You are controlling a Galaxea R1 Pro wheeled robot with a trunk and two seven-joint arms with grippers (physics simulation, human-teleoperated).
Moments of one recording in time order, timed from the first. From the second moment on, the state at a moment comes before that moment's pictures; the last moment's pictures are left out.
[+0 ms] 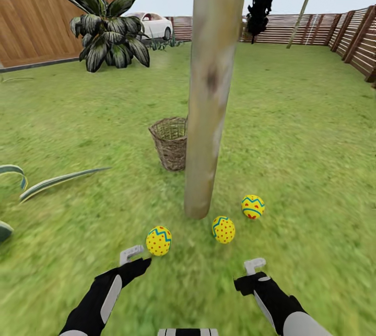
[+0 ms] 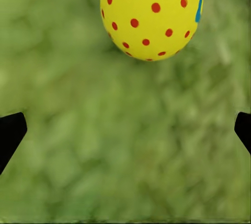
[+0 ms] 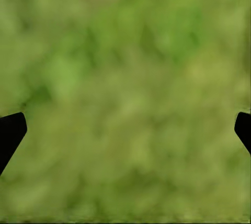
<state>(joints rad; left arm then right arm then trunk) -0.44 -0.09 0.18 -0.78 0.18 0.41 -0.06 -0.58 0.02 -0.08 -0.36 0.30 0.23 0.04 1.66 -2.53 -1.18</state>
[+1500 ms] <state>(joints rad) -0.44 -0.04 0.19 -0.75 0.18 0.41 -0.06 -0.58 -0.02 -0.08 -0.31 0.30 0.23 0.04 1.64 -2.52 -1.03</state>
